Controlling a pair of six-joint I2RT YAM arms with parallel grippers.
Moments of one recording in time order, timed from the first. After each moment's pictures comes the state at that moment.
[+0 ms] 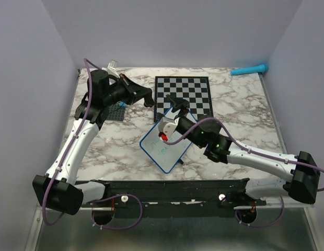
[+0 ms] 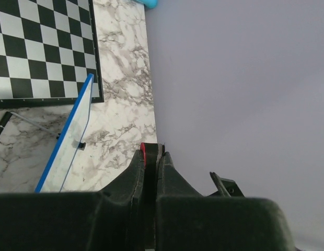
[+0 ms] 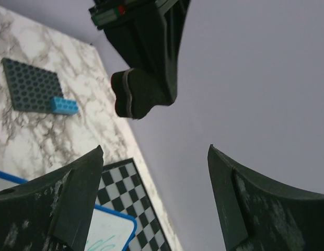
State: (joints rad) left arm -0.25 1.23 1.25 -0.28 0.56 -1.07; right arm 1.04 1.27 0.92 0.42 0.13 -0.97
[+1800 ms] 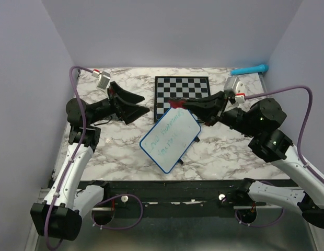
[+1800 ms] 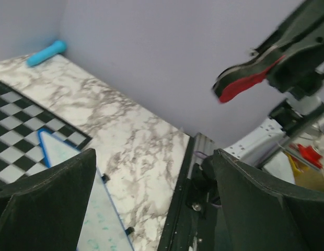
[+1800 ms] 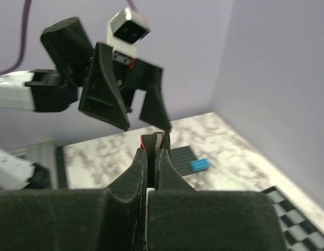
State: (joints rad) left arm -0.11 0.96 0.90 0.38 1.02 -0.78; right arm 0.85 0.95 1.23 -0.03 -0.26 -0.10
